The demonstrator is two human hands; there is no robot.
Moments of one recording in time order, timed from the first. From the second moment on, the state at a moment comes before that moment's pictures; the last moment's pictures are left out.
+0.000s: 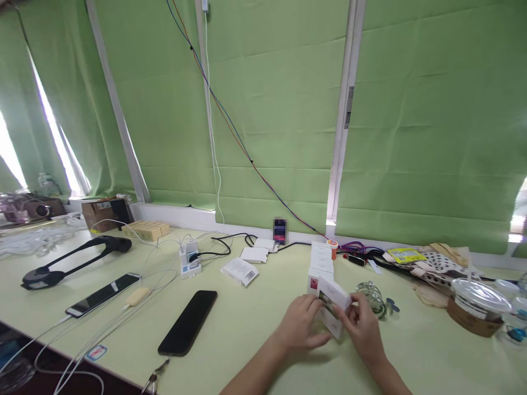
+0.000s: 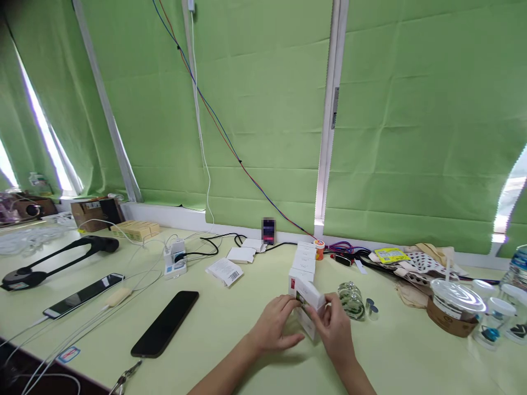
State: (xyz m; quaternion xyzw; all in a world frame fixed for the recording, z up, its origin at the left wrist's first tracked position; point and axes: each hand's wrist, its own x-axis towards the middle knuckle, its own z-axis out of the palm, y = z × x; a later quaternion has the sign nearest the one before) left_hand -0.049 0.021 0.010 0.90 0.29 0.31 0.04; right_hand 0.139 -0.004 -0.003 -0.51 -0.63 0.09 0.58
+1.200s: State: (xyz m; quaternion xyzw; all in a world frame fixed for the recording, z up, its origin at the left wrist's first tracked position) left_hand -0.063 0.040 0.003 0.84 0.32 0.37 0.23; right_hand 0.140 0.005 -0.021 -0.44 -0.72 -0.10 0.52
